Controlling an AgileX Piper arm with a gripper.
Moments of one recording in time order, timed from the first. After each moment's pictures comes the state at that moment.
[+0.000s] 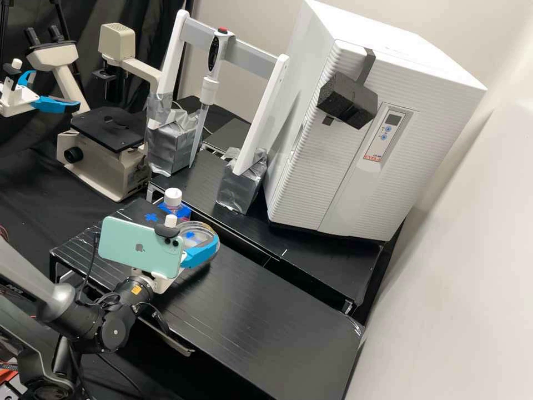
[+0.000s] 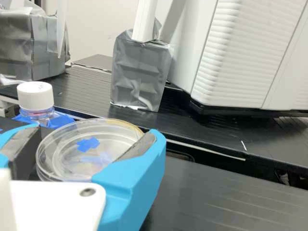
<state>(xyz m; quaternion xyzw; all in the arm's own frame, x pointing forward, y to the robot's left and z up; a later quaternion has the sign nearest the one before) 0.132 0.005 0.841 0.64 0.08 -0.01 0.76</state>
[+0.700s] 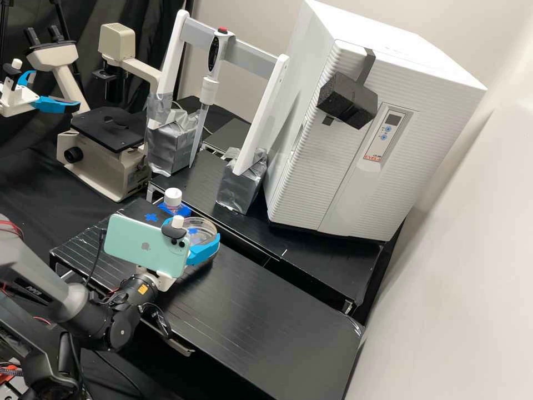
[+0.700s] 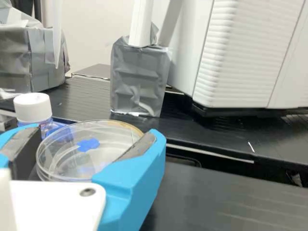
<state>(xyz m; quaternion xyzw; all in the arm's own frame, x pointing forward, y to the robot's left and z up) 0.146 0.003 0.837 0.67 0.09 0.01 0.74</state>
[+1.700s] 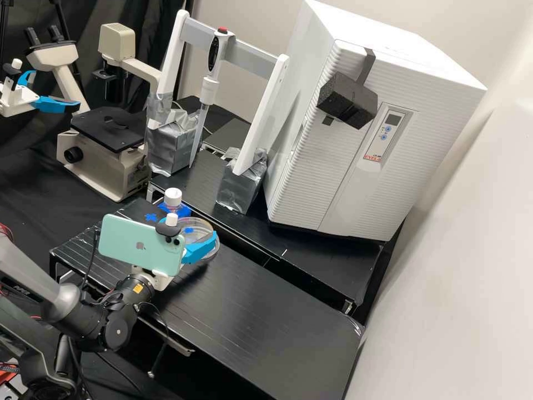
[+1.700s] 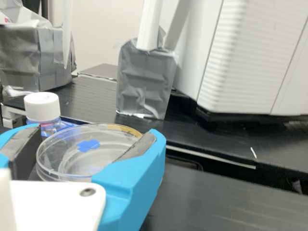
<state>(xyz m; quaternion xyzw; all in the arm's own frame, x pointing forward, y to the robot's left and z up) 0.137 0.006 0.839 0.66 0.09 0.00 0.74</state>
